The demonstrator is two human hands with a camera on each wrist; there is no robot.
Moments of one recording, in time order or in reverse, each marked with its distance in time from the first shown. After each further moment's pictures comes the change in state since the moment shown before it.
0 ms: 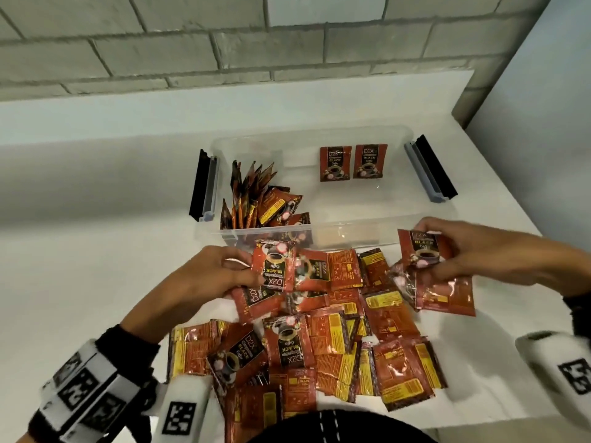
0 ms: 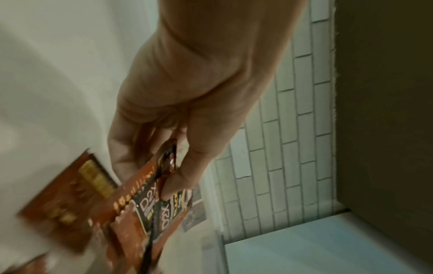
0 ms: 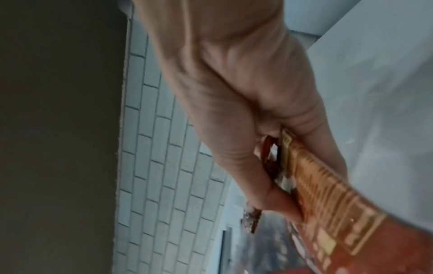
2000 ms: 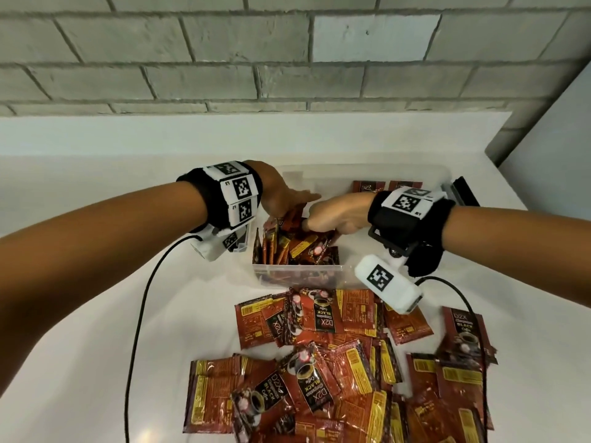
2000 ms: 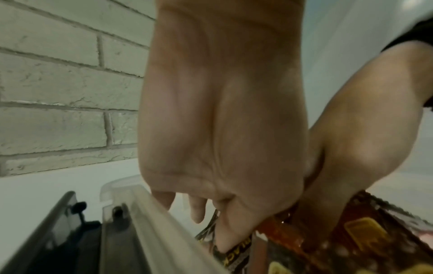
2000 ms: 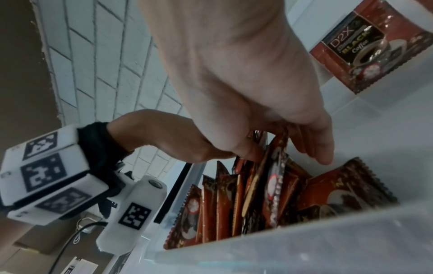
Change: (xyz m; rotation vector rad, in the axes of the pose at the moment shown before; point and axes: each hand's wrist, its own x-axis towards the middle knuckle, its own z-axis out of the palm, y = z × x) left_hand 0.133 0.125 -0.047 1.421 -0.337 0.084; right_hand 0.149 -0.175 0.076 -0.270 -0.110 0.111
